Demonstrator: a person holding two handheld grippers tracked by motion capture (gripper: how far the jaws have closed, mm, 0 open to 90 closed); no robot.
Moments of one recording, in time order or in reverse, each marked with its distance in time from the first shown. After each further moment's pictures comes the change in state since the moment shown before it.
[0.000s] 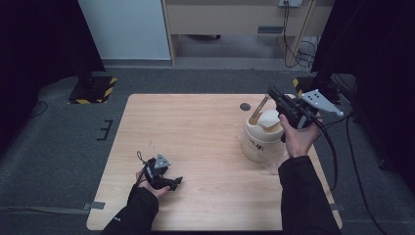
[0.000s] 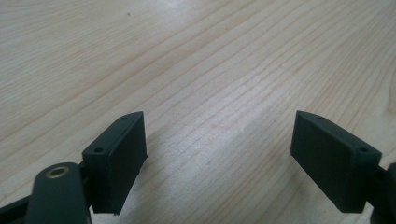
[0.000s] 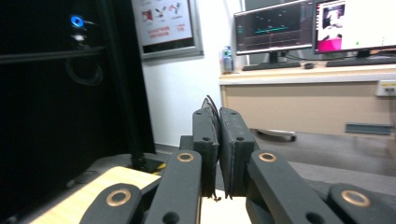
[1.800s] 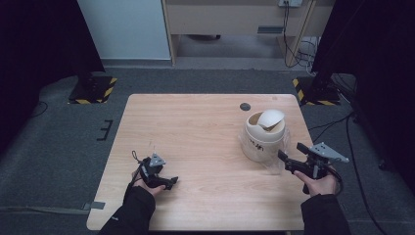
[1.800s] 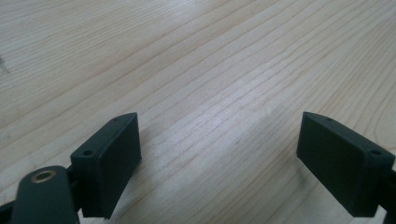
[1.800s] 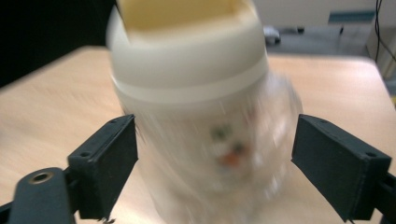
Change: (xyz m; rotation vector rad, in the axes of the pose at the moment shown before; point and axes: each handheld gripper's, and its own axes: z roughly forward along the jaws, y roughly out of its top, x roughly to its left) left arm 0.016 -0.008 -0.005 0.021 0.015 -0.051; right arm -0.057 -0.136 -0.092 0.387 -0.057 0.025
